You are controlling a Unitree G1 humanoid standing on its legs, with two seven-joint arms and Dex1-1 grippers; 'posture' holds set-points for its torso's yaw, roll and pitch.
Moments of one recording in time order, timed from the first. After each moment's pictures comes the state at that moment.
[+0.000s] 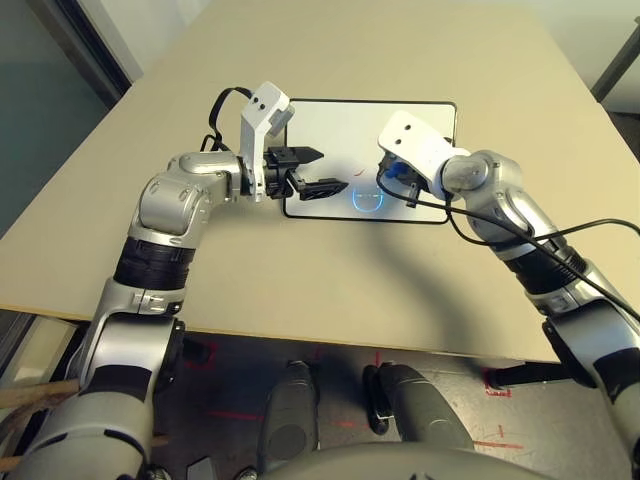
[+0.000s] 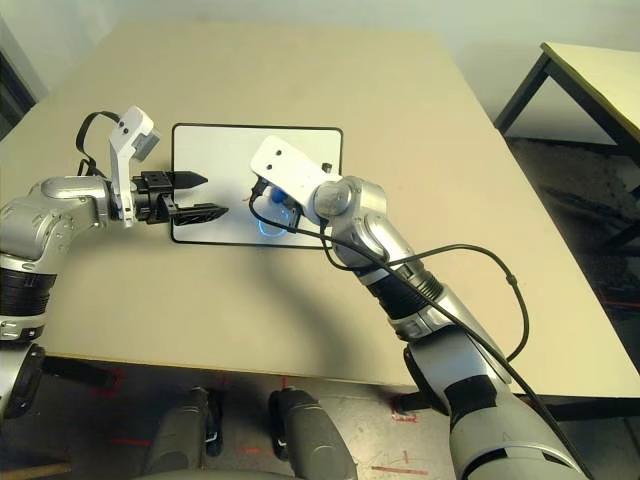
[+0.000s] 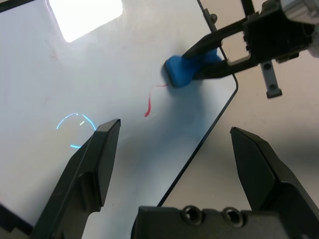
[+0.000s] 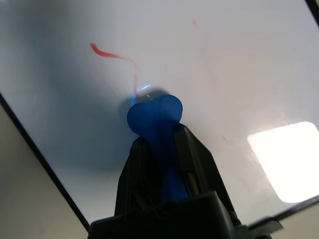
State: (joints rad) left arm -0.76 0.59 -0.11 0.08 -0.35 0.75 -0.94; right arm -0.89 -0.42 0.53 0.11 -0.46 0.63 0.84
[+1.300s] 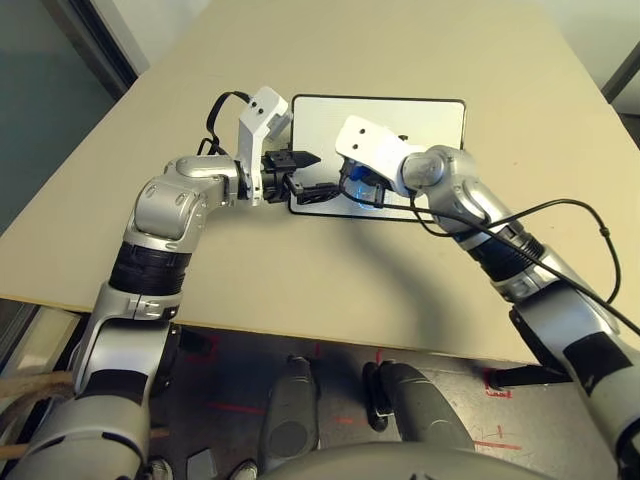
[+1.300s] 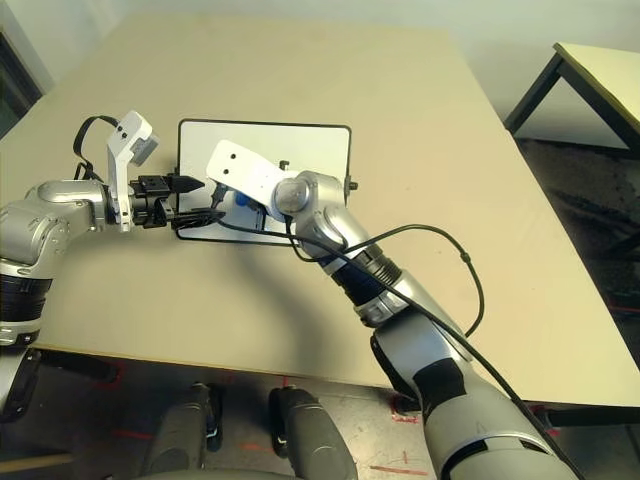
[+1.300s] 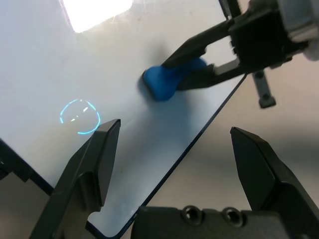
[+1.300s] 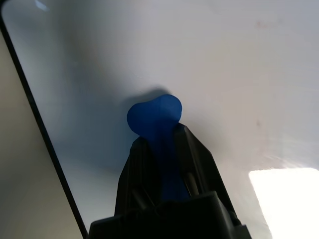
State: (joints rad) left arm -0.74 0.60 -0.11 0.05 -0.36 0.78 -0.94; right arm -0.93 -0.39 0.56 0.18 -0.49 0.54 0.86
